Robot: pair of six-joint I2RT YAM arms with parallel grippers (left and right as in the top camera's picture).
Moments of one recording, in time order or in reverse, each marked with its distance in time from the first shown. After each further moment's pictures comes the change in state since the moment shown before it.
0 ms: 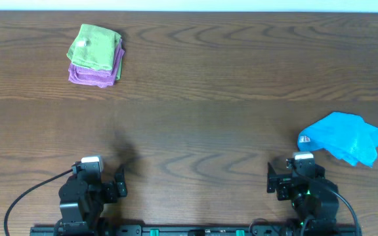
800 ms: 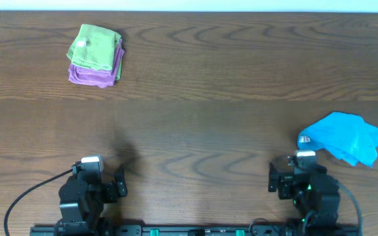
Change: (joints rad) left arm 0.000 0.000 0.000 0.000 0.000 0.000; right arm -0.014 0.146 0.070 0.002 0.026 0.032
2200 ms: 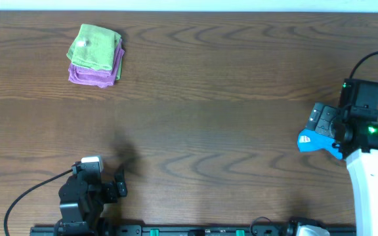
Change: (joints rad) left arm 0.000 -0.001 0.000 0.000 0.000 0.000; right arm -0.163 1.032 0.814 -0.186 0.277 0.241
